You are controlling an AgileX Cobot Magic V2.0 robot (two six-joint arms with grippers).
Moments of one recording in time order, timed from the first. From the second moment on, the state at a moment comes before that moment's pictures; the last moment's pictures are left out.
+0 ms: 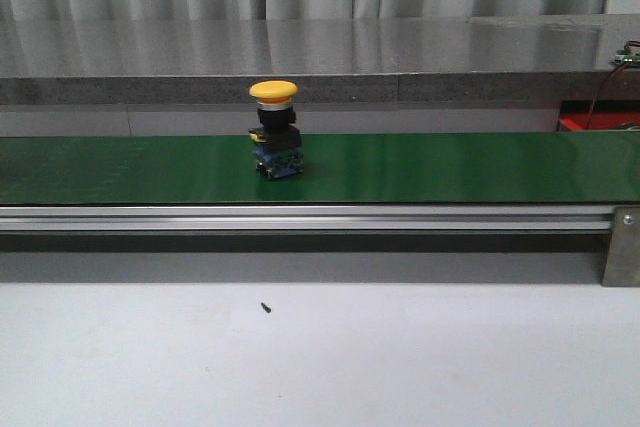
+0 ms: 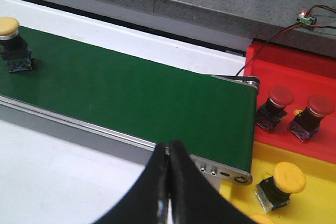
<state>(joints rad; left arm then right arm) 0.16 1.77 -1.32 -0.21 0.65 0.20 -0.08 0.52 -0.57 0.46 0.58 -0.56</state>
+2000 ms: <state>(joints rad) -0.09 0.63 -0.48 -0.29 0.38 0.25 -0.08 0.54 -0.58 0.51 0.67 -0.56</state>
